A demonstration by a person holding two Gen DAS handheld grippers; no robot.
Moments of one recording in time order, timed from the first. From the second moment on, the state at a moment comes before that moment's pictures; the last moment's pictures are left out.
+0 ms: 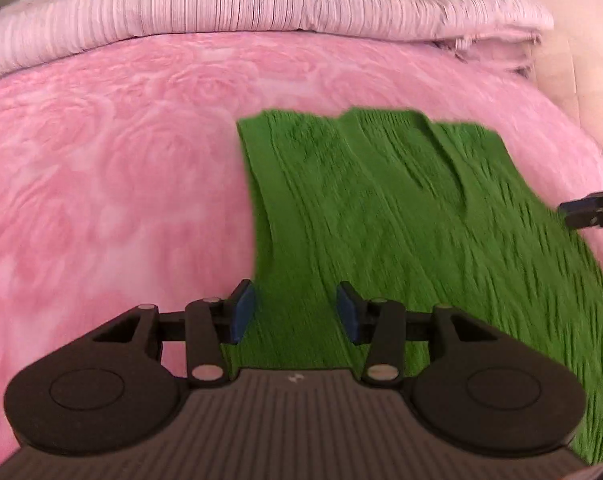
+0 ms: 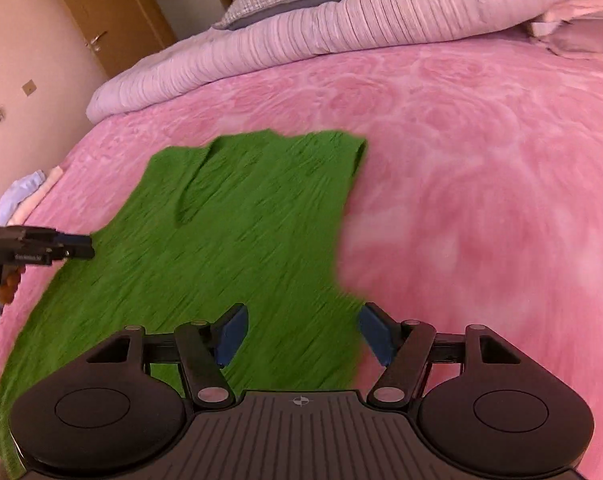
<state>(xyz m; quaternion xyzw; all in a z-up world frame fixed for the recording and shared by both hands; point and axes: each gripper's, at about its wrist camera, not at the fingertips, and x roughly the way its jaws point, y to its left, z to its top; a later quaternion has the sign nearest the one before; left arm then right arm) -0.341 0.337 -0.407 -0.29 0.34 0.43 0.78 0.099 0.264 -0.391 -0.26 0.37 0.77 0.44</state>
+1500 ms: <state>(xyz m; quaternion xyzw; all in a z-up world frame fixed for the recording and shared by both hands) -0.438 0.073 -0.384 -0.42 0.19 0.40 0.79 0.082 -0.038 -0.369 -0.10 0.49 0.69 0.52</state>
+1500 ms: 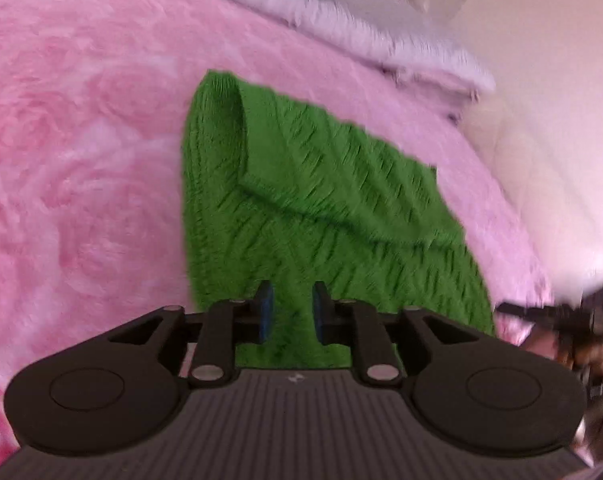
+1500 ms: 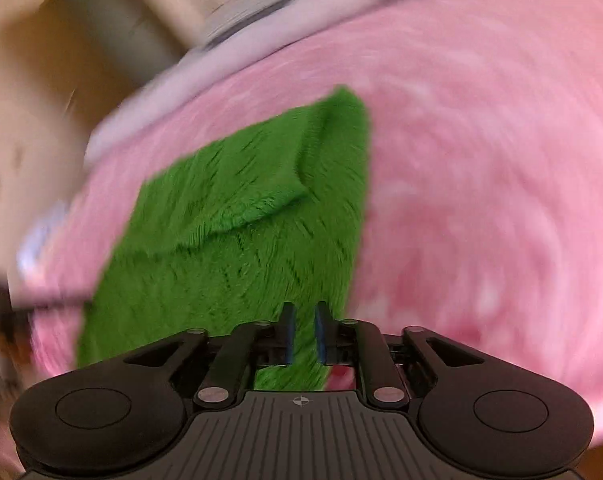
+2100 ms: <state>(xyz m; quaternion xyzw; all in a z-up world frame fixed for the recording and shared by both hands) -0.441 0.145 -0.443 -0.68 -0.04 0.41 0.61 0.077 0.042 -0.409 0.15 0.63 0.57 0.50</state>
